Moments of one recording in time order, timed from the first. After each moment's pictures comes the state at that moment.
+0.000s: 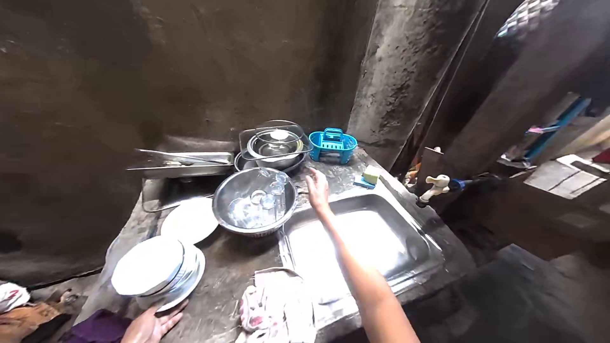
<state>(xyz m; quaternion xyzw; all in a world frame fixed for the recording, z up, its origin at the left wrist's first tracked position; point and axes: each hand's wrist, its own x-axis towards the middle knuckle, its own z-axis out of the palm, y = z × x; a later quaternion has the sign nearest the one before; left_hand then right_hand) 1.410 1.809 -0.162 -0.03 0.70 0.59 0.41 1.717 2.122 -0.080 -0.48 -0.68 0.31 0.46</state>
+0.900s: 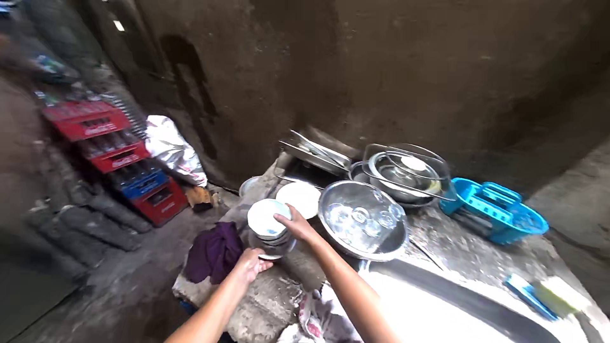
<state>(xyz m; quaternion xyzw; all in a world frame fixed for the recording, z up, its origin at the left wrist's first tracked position) 1.432 1.819 -0.152 -0.16 0.64 0.66 0.36 1.477 1.985 -0.103 -0.17 -0.77 0.61 0.04</state>
